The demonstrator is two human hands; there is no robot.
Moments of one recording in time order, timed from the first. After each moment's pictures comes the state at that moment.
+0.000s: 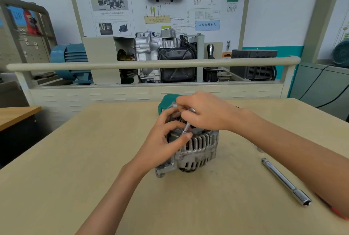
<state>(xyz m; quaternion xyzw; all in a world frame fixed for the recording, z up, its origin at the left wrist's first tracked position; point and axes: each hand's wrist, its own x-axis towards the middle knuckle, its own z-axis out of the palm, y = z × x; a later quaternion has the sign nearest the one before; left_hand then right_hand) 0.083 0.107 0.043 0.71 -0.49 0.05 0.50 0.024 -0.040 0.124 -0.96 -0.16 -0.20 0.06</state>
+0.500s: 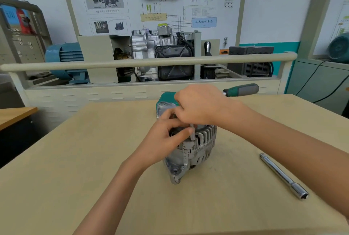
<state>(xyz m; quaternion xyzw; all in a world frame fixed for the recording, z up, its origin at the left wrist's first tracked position) 0.075 0.105 0.057 0.71 -0.50 0.00 0.49 0.030 -0.021 0.135 -0.98 -0.03 -0.19 -0.10</state>
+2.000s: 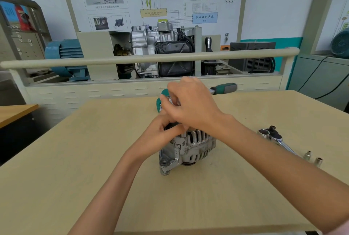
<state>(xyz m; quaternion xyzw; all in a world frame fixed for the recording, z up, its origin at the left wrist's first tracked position) 0.086 0.105 0.051 0.67 -0.49 -0.08 0.55 0.033 -0.004 0.107 -0.89 -0.10 -0.44 0.07</state>
